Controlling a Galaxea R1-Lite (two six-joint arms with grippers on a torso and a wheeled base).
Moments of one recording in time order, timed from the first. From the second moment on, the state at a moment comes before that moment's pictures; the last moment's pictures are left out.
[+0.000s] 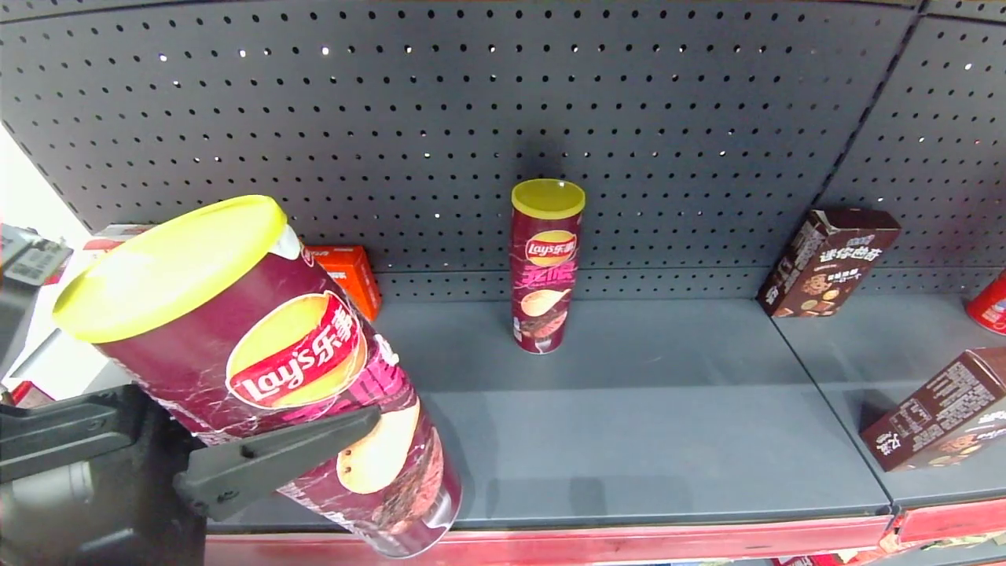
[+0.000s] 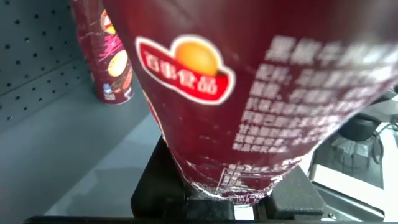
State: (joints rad) left arm -0.52 1.12 -0.51 -0.59 -0.52 0.00; right arm 0.00 0.00 0.00 0.00 0.04 0.00
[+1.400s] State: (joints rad) left arm -0.45 1.17 -0.52 -0.60 -0.51 -0.04; right arm 0.29 1.12 -0.70 -0.32 0.32 -0.07
